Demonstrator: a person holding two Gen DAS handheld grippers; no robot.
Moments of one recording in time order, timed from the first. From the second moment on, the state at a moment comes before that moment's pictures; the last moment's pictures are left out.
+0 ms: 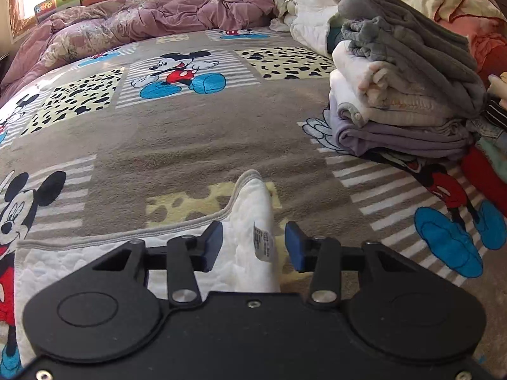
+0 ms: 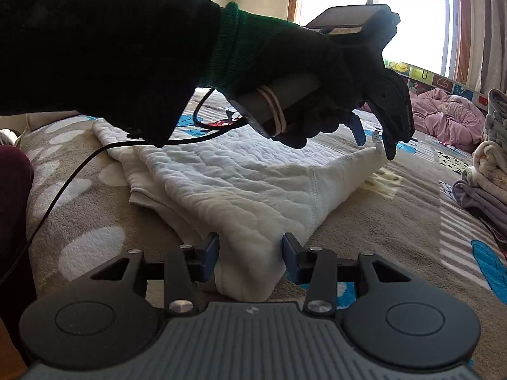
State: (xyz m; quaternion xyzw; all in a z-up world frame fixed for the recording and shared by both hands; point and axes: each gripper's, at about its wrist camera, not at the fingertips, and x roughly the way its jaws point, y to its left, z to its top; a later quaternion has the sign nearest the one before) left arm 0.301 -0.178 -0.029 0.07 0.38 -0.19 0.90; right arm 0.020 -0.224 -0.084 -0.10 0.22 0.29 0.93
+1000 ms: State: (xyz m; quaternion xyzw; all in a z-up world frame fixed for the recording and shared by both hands) left arm 0.314 -0.119 -0.044 0.00 0.41 -0.12 0.91; right arm 0.020 -0.236 -0.083 -0.08 0.24 0.31 0.92
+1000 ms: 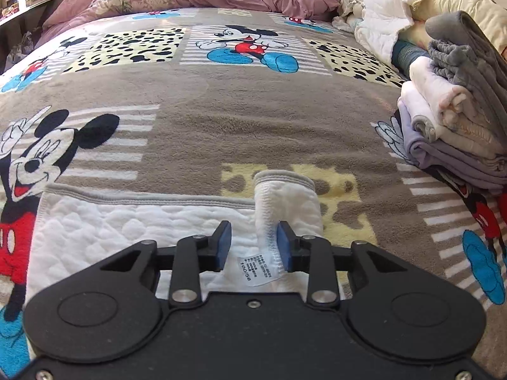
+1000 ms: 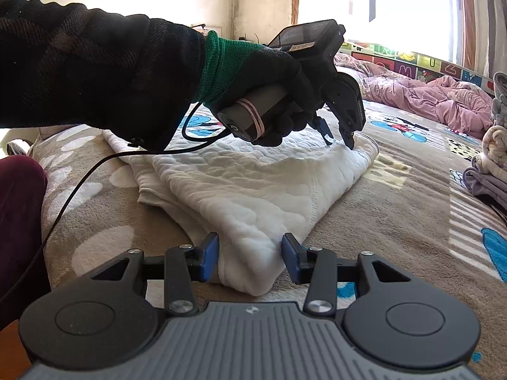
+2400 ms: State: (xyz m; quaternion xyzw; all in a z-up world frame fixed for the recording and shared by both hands) left arm 0.320 -0.112 -0.061 0.06 0.38 -0.17 0.91; right arm 0.189 -0.226 -0.089 -0.12 0.26 0.36 0.89
